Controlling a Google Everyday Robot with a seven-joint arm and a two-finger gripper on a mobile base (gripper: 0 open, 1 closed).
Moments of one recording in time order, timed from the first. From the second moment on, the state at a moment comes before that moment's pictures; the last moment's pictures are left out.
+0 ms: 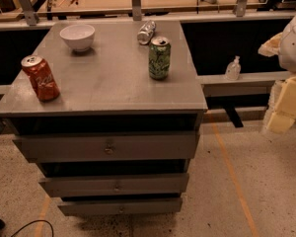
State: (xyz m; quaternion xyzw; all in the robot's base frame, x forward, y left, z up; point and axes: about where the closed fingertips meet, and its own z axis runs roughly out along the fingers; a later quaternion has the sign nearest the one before) arm 0.438 -0.217 0.976 -0.60 0.78 -0.03 0.16
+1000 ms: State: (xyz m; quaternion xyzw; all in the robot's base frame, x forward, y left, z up) arm 0.527 -0.212 0.981 -0.52 0.79 0.06 0.32
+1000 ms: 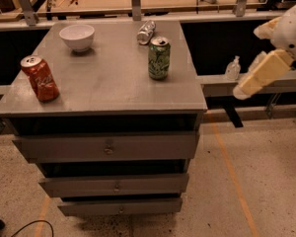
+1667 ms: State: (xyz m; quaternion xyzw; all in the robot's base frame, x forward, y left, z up) arm 0.645 -0.150 0.977 -0.45 0.73 0.20 0.47
